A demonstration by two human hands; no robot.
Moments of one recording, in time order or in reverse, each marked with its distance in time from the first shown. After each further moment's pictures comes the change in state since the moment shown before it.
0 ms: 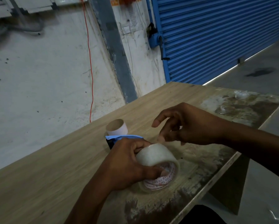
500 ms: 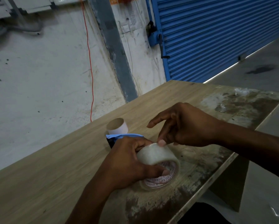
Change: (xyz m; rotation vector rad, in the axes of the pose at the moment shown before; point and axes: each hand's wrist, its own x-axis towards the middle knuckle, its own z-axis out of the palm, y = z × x) left_hand 0.000 0.002 0.002 0.004 0.018 0.013; right_hand -0.001 -0.004 0.007 -0.053 -0.010 -0.054
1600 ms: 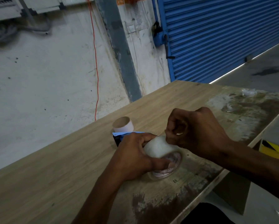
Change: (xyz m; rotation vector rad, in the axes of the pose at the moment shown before) left_hand 0.003 -0.004 0.001 -0.037 0.017 -0.034; right_hand -0.012 0.012 0.028 -0.271 0.488 -0.223
